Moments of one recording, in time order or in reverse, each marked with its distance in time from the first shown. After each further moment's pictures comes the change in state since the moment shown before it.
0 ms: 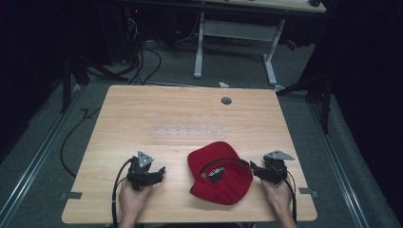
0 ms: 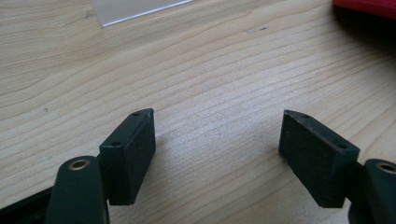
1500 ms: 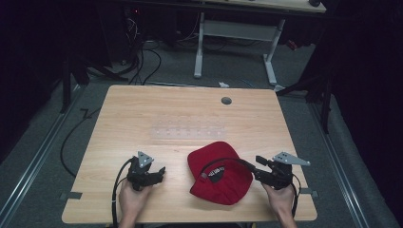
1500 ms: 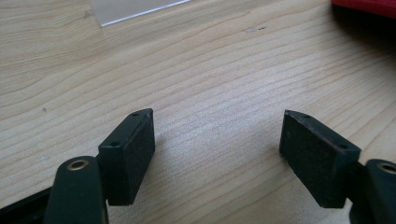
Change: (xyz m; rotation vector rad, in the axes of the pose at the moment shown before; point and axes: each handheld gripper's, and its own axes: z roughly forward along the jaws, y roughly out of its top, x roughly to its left) left arm 0.000 0.000 0.000 0.001 -0.003 0.001; right arm 0.022 0.019 -0.058 -0.180 0.301 0.033
